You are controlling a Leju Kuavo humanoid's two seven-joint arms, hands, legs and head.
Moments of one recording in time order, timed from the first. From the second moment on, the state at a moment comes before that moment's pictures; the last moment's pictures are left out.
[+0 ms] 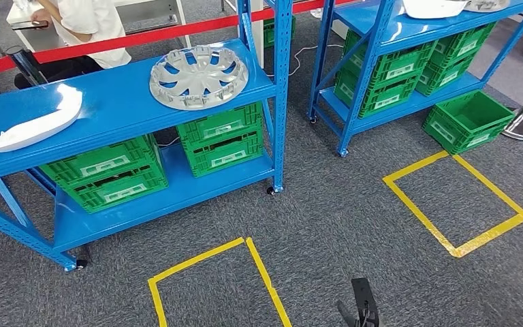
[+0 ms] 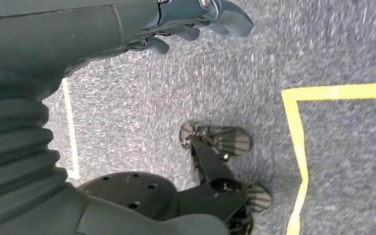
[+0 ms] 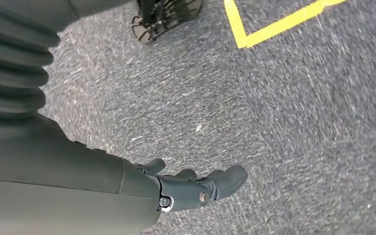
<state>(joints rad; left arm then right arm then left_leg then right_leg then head) 0.05 -0.06 0.34 -0.35 -0.27 0.16 -0.09 0.07 0.07 -0.47 -0.34 0.17 -0.02 -0.11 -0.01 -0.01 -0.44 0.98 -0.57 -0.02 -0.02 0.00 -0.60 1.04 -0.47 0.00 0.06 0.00</state>
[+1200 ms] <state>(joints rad) -0.07 -0.18 0.90 -0.23 -0.66 0.27 -0.17 -0.13 0.09 -0.93 -0.60 0.29 -0.20 -0.54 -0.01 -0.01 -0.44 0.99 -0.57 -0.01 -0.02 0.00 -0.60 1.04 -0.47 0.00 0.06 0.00</state>
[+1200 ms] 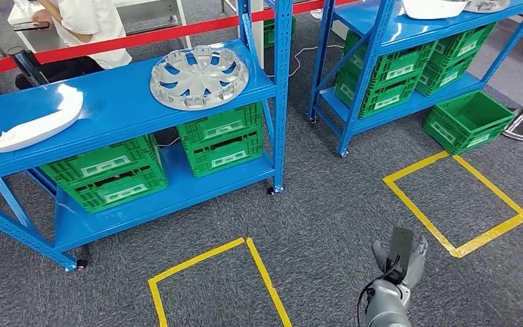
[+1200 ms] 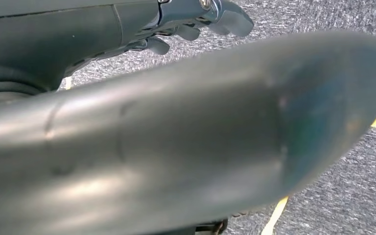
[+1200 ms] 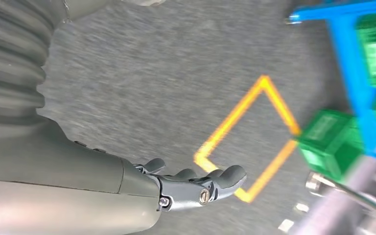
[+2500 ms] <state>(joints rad) -0.10 -0.20 0.96 -0.21 -0.75 0.30 -0.26 -0.17 0.11 0.05 -1.13 1.17 -0.41 -0.32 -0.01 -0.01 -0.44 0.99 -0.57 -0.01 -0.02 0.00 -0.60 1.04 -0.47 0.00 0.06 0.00</state>
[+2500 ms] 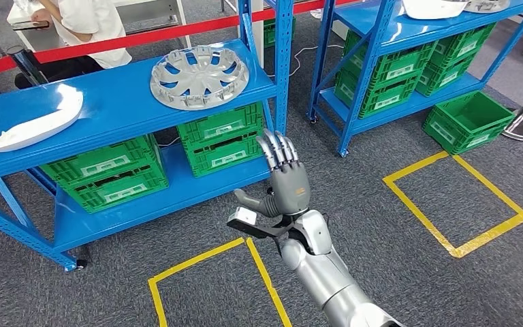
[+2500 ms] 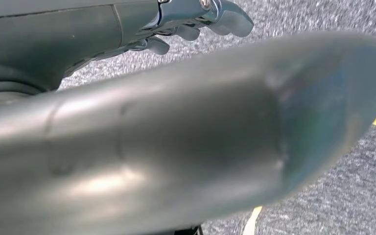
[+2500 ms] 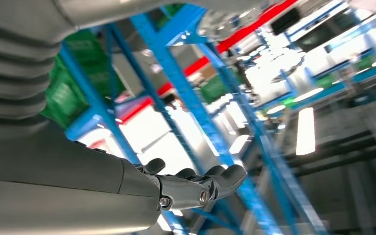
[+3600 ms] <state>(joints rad) -0.11 -0.21 0.96 -0.21 -0.79 0.36 -0.28 -0.05 0.11 0.15 -1.27 1.28 -0.37 -0.27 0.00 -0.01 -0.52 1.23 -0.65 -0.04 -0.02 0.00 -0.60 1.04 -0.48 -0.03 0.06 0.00</state>
